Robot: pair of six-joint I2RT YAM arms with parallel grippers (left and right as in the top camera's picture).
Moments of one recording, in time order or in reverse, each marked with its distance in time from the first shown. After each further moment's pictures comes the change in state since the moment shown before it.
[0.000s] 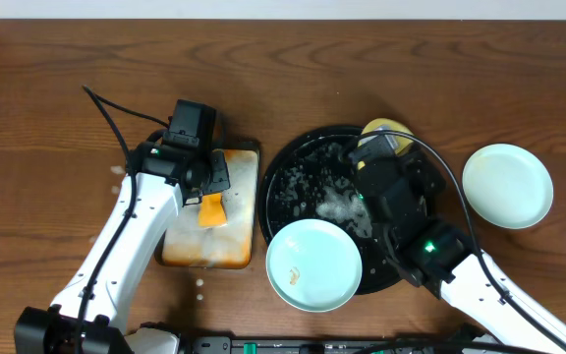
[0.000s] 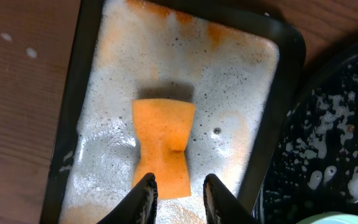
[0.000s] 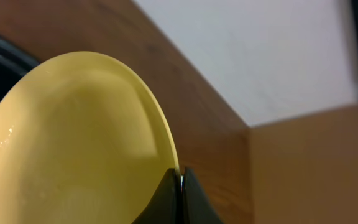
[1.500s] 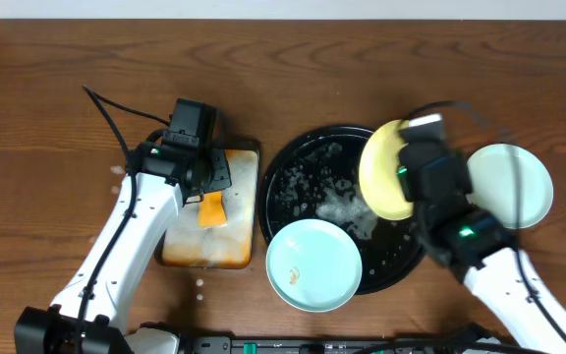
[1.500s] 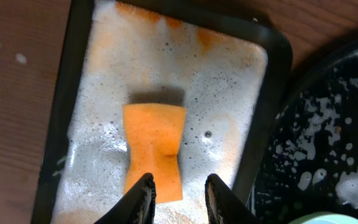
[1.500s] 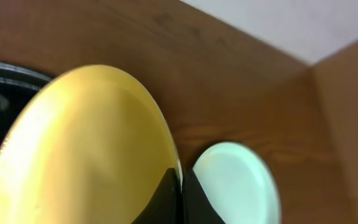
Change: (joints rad) left arm 0.000 0.000 0.000 0.022 0.019 0.000; right arm -0.257 -0.048 0.050 -0.171 -0.297 0.356
